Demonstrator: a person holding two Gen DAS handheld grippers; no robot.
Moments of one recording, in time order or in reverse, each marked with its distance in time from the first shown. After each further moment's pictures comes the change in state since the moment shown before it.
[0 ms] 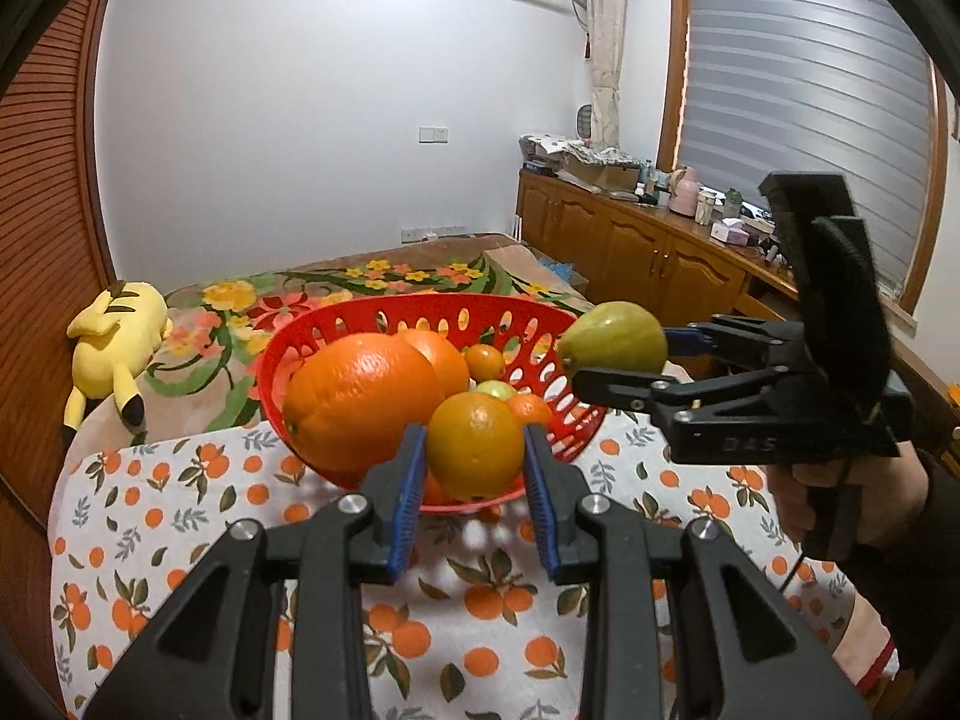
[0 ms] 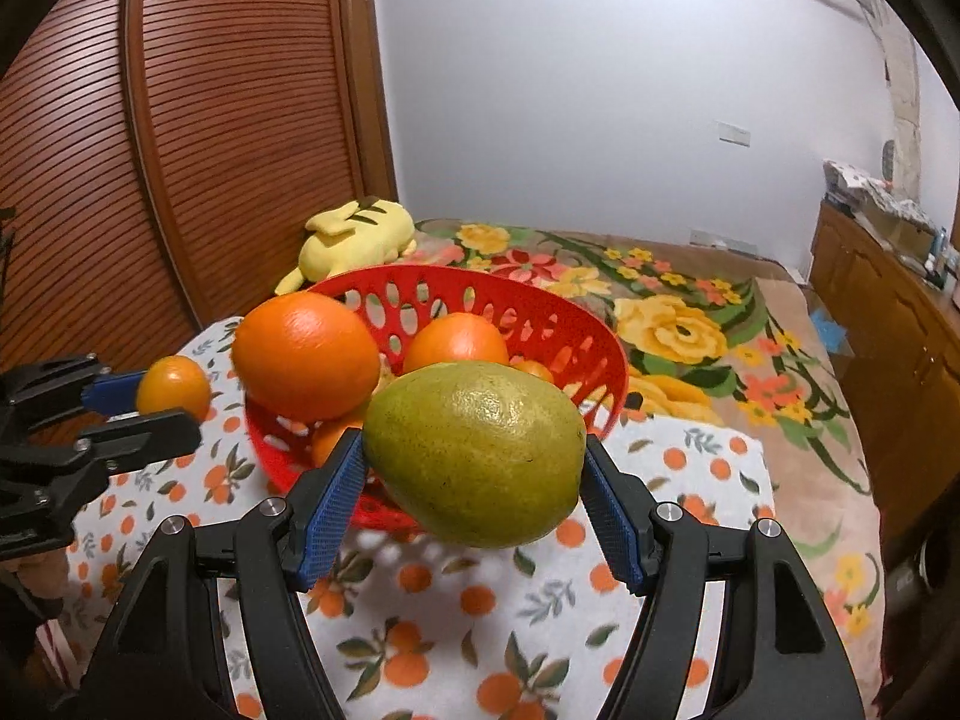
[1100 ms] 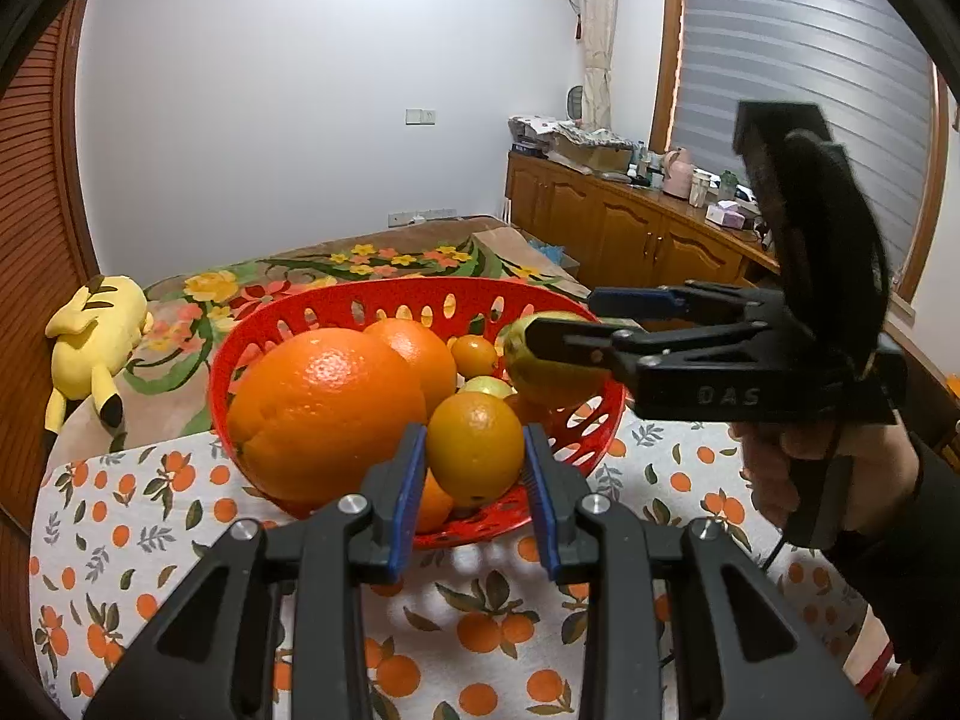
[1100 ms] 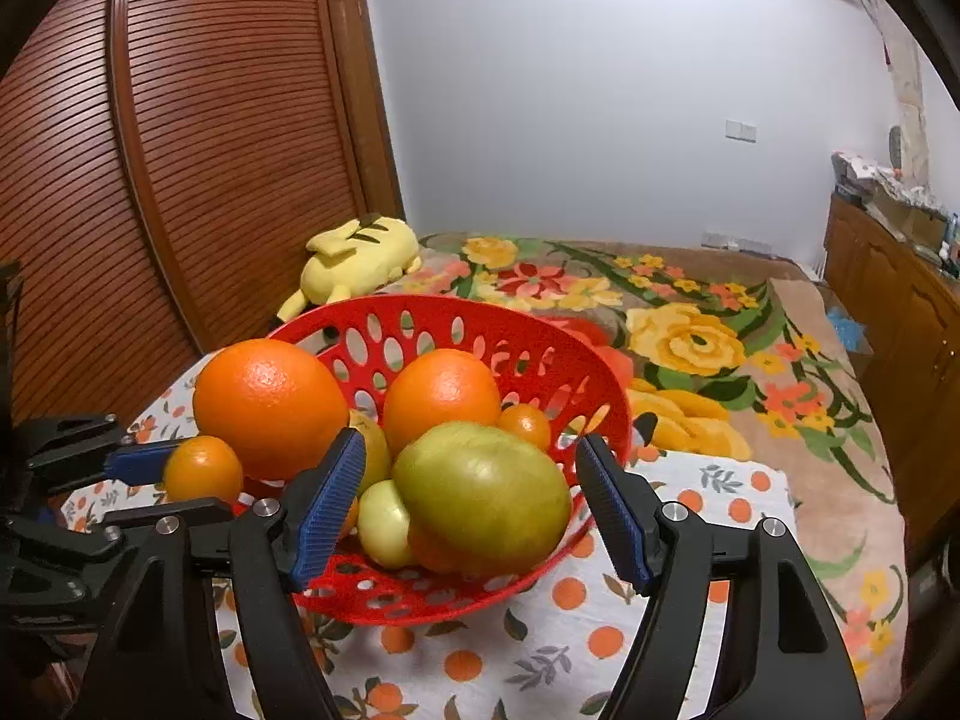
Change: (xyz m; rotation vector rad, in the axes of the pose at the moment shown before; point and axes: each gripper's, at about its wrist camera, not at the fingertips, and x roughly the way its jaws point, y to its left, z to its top) left arm 0.045 -0.002 0.005 0.016 0.048 -0.027; right arm 0.027 -0.022 0.019 0.035 -0.032 0.038
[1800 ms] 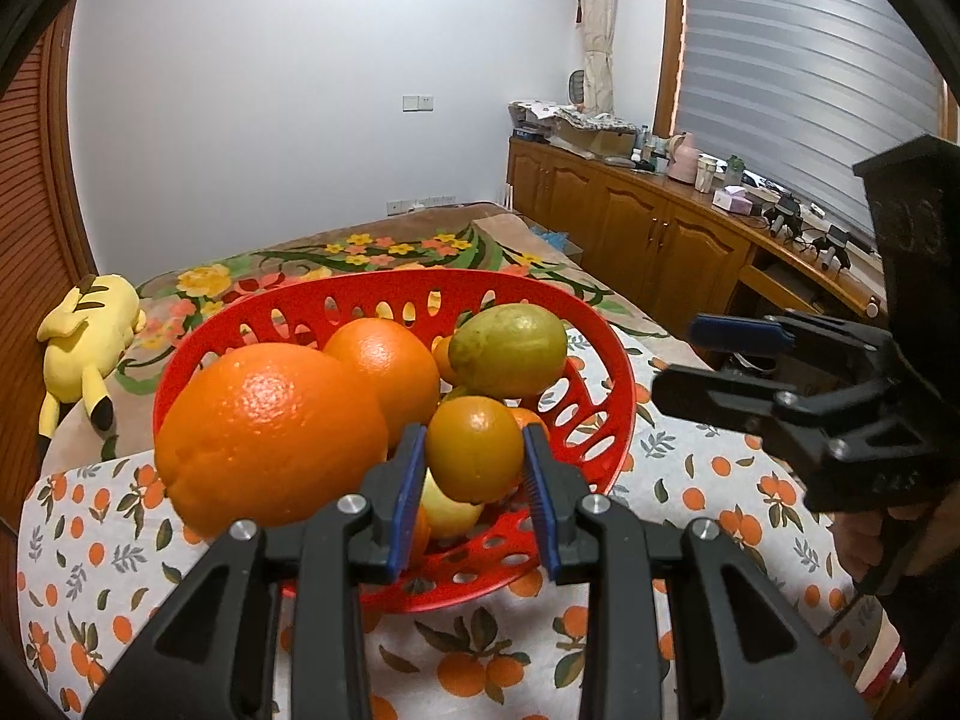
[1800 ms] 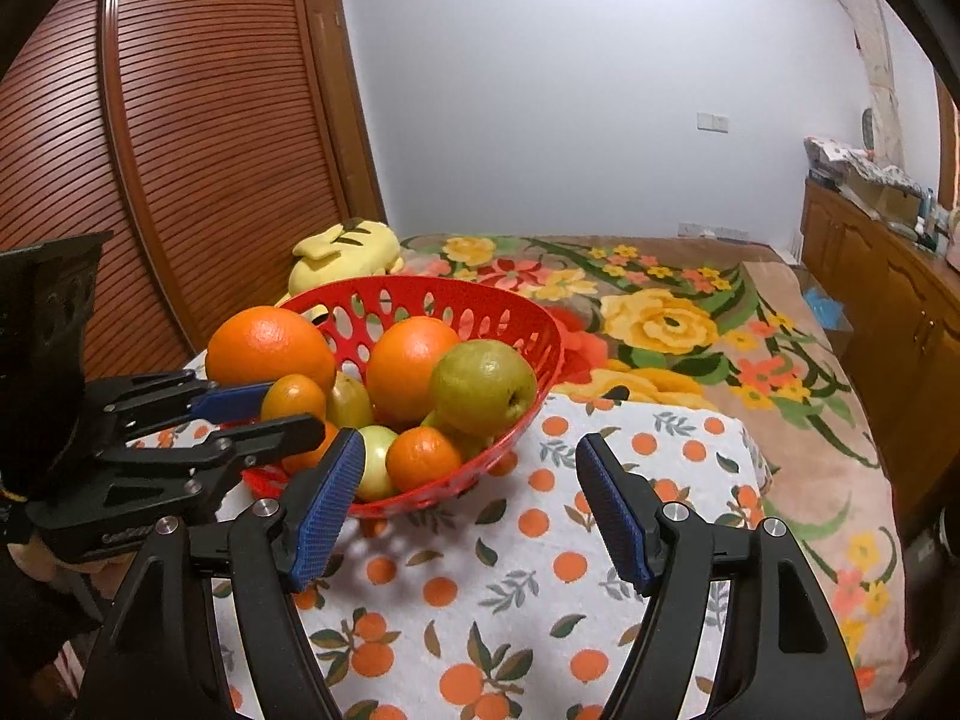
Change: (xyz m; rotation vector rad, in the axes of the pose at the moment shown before) left arm 0.040 -0.011 0.010 0.005 0.031 0.016; right arm -0.043 -0.015 -0.029 0.050 -0.008 -0.027
